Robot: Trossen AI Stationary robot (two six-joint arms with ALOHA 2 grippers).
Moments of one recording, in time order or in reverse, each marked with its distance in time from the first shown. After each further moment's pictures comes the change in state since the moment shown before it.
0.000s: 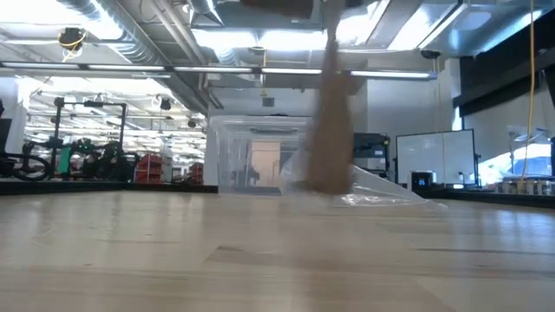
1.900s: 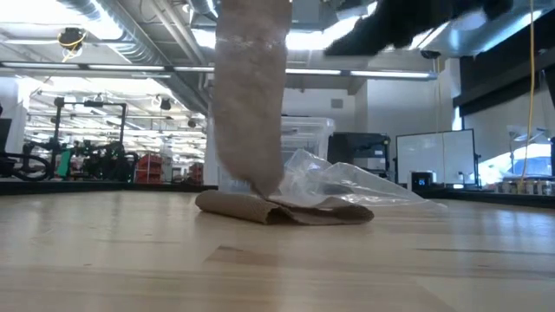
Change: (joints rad) left arm -0.118 -0.056 0.000 0.301 -0.176 0.741; right arm -0.423 -0.050 -0.494 0.030 -0.077 0.050
